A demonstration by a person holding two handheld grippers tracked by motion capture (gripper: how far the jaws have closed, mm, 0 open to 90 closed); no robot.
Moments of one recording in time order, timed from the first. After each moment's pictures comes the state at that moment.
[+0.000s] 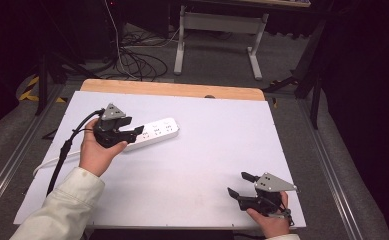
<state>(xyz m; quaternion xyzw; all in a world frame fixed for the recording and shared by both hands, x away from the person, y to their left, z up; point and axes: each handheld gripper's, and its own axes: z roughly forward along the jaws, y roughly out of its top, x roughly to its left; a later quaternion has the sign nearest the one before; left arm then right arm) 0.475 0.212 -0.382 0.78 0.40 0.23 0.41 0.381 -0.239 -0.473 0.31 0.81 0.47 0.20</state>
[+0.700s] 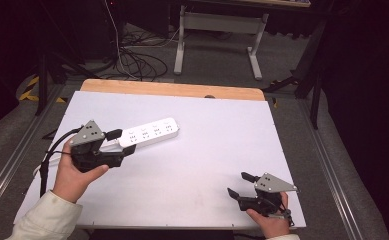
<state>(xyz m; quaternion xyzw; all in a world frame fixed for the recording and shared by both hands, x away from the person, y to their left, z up) 0.406 0.239 -0.375 0.78 0.34 0.20 0.49 0.380 -0.238 -0.472 0.30 0.81 0.47 0.20</state>
